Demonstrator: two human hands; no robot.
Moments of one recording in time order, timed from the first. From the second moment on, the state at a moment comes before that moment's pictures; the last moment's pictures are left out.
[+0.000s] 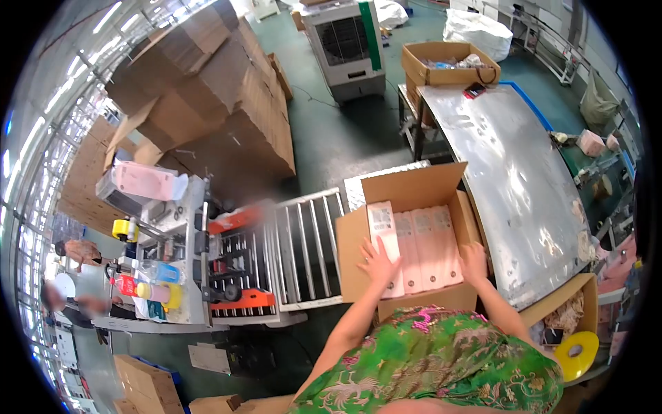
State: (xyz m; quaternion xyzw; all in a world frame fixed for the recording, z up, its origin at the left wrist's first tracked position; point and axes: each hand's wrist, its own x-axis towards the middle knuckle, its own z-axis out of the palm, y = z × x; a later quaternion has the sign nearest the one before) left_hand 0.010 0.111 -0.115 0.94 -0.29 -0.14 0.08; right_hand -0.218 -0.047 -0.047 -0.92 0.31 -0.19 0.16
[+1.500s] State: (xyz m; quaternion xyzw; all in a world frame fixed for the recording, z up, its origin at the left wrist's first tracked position) left_hand -0.014 0.110 -0.142 0.94 -0.33 0.07 0.10; right_hand -0.275 -0.062 -0.181 -0.93 0.12 0.28 0.20
